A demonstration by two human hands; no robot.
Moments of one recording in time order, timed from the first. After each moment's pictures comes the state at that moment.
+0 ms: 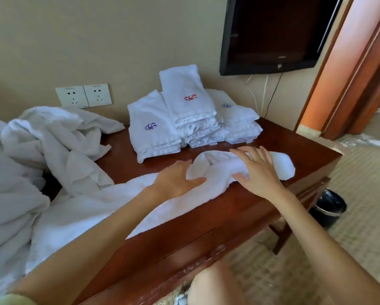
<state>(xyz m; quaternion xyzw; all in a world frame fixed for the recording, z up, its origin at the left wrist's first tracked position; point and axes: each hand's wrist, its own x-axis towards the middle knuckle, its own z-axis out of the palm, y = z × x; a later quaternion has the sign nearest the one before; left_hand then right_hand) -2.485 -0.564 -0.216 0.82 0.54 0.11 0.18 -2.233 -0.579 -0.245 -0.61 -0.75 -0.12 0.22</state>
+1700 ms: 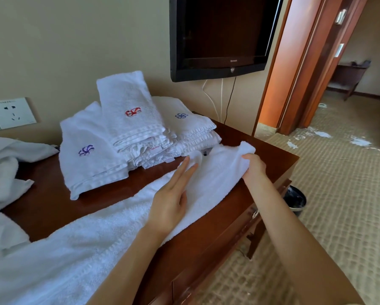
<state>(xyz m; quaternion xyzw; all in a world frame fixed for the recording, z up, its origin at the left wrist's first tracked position) -2.380 -0.515 -0.277 0.85 0.29 0.41 0.13 -2.129 -0.492 -0.237 -0.57 -0.11 0.41 0.70</state>
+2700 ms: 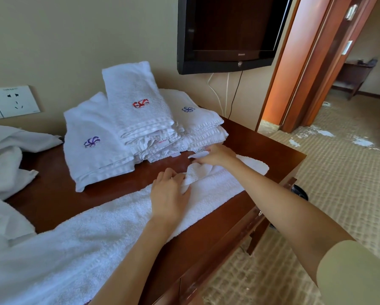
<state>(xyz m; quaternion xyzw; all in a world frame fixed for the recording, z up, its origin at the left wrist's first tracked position) -2.378 -0.505 -0.282 0.78 0.50 0.39 0.04 -2.195 -0.431 -0.228 -0.80 -0.57 0.16 0.09</state>
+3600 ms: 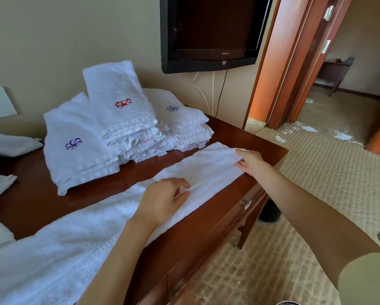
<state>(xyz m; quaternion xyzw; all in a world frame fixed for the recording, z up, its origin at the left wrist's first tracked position) -2.387 -0.522 -0.254 0.89 0.37 0.24 0.12 -2.098 -0.491 -0.240 -0.66 -0.13 0.41 0.61</state>
